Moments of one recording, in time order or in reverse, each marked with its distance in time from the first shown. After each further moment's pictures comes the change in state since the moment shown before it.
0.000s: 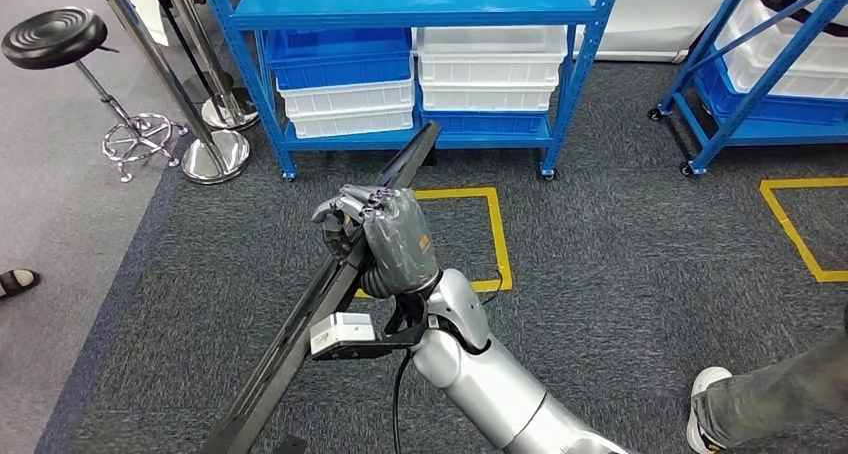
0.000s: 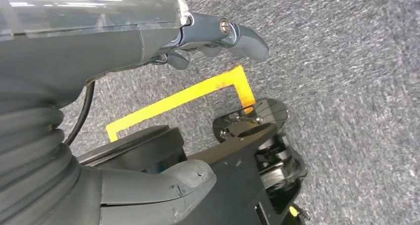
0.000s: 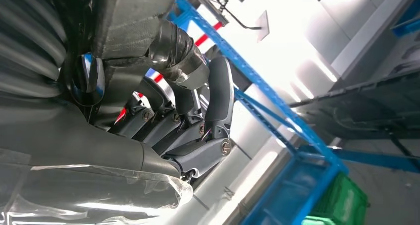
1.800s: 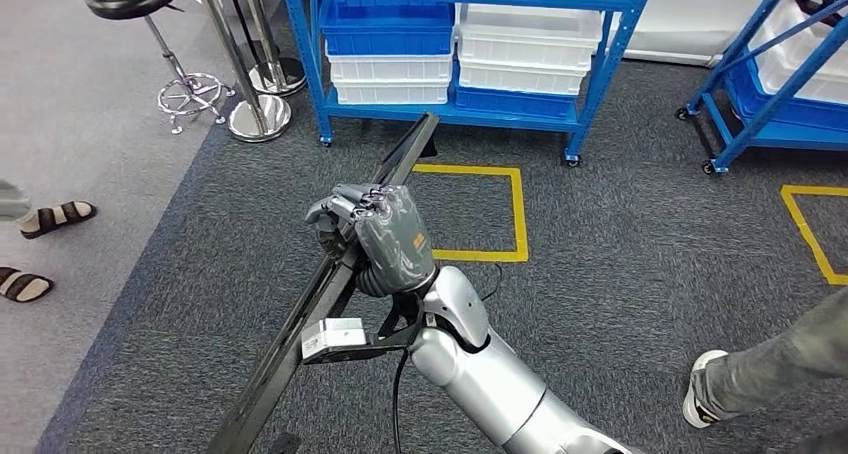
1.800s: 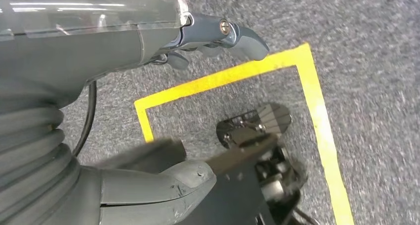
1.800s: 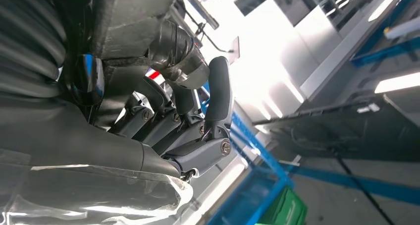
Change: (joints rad) left arm -0.009 0.028 -0.002 0.000 0.002 -0.028 0.010; right arm -0.008 0.001 0.002 -0.002 0.070 0.003 0.014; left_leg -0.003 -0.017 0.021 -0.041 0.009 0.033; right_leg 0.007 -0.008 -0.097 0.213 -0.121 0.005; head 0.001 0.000
